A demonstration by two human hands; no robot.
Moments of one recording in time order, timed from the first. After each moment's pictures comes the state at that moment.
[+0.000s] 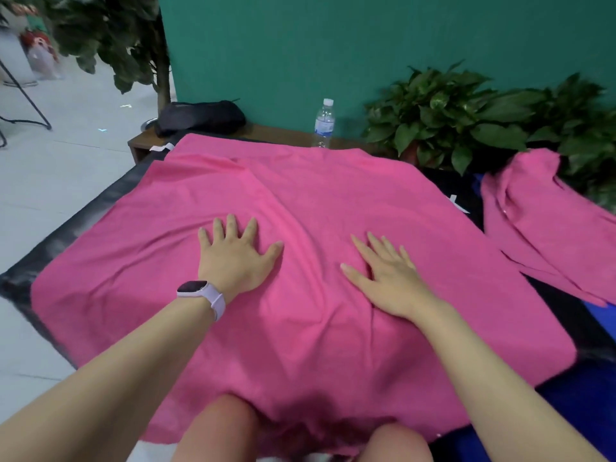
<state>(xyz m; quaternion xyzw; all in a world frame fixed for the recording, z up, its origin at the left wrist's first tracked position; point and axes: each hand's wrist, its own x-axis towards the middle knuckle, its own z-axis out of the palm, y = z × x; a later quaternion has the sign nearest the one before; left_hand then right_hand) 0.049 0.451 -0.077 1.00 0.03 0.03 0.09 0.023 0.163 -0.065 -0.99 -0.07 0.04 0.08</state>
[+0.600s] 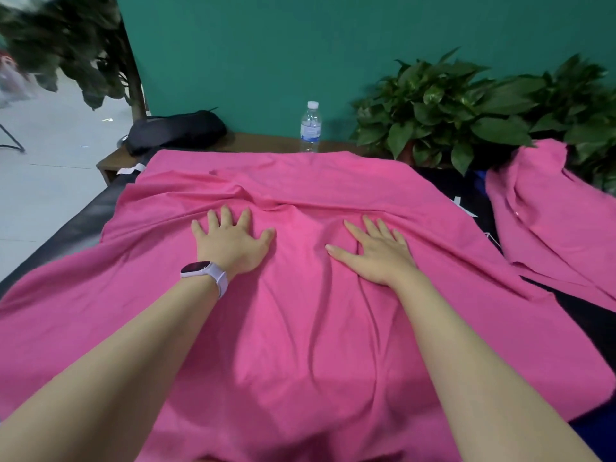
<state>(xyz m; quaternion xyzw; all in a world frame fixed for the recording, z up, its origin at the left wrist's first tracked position) 0.170 0.444 -0.073 1.00 0.03 0.01 0.06 0.138 0.168 -0.068 -1.00 0.01 0.05 0.08</state>
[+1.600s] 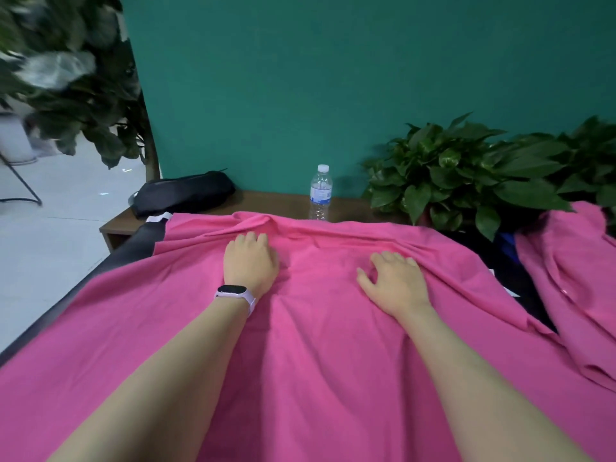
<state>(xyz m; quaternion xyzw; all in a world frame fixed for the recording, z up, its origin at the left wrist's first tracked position) 0.312 0.431 -0.060 0.98 -0.02 0.16 0.10 0.267 0.152 -0.066 -0.98 -0.01 -0.20 0.01</state>
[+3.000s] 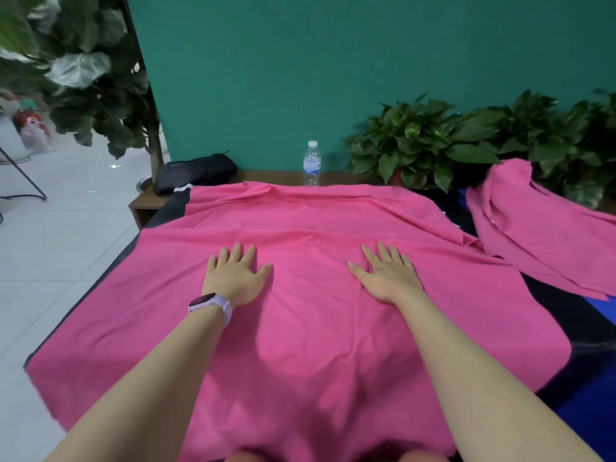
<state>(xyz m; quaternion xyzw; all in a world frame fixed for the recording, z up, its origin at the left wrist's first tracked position) 0.116 0.492 -0.073 1.00 -0.03 0.00 0.07 0.085 0.177 -0.063 -0.99 0.08 0.04 0.06</state>
